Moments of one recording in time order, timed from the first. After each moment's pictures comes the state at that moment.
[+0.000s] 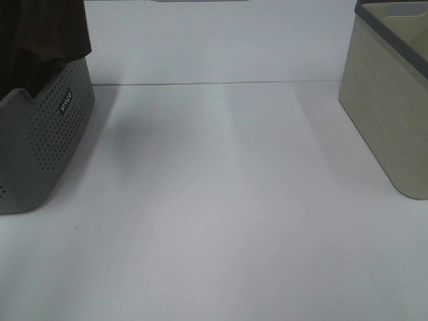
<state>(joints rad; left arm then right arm) -0.36 1.75 -2.20 0.08 0.76 0.19 -0.01 -0.01 -0.50 0.07 1.07 -0.06</state>
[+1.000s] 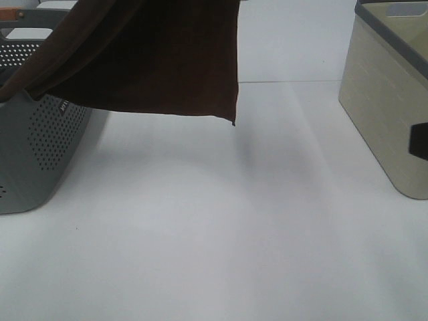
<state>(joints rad) -0.78 1.82 -2.20 0.06 0.82 0.19 -0.01 0.56 -0.51 0.74 0.76 -0.63</state>
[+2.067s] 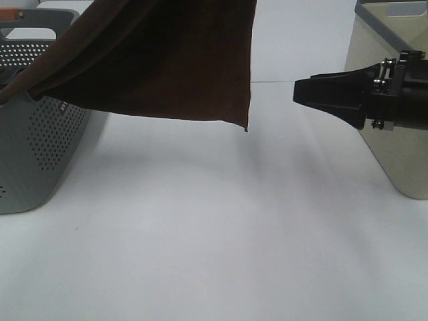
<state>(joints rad) -0.80 1.83 -2.20 0.00 0.84 0.19 -0.01 1.46 -0.56 1.73 1.01 -1.98</state>
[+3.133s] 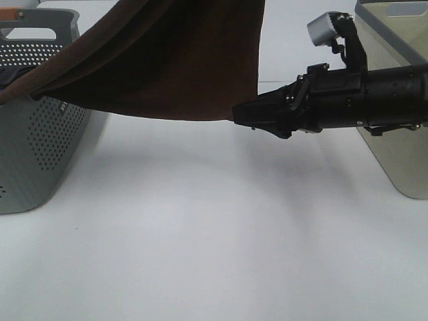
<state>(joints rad) -0.80 1.86 -2.20 -0.01 0.81 0.19 0.25 1.67 -0.75 1.74 0.74 -1.99</state>
